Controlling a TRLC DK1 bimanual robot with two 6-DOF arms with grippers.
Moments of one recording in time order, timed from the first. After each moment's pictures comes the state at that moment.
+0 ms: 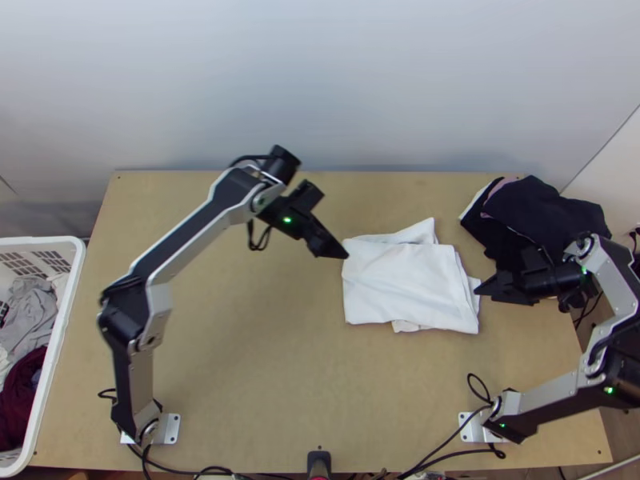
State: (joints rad) left arm -0.56 2.03 2.00 -1.00 0.86 0.16; right arm -0.47 1.67 1.15 -1.26 -0.64 -0.58
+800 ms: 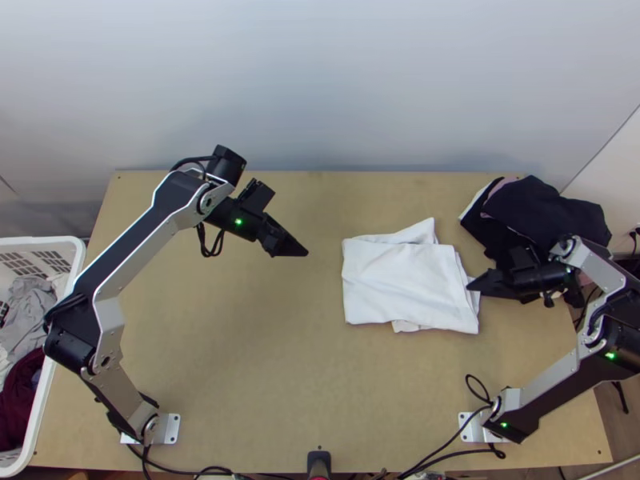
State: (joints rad) left arm -0.40 1.81 1.74 -1.01 0.87 0.21; right arm -0.45 1.85 1.15 -1.08 -0.68 -0.60
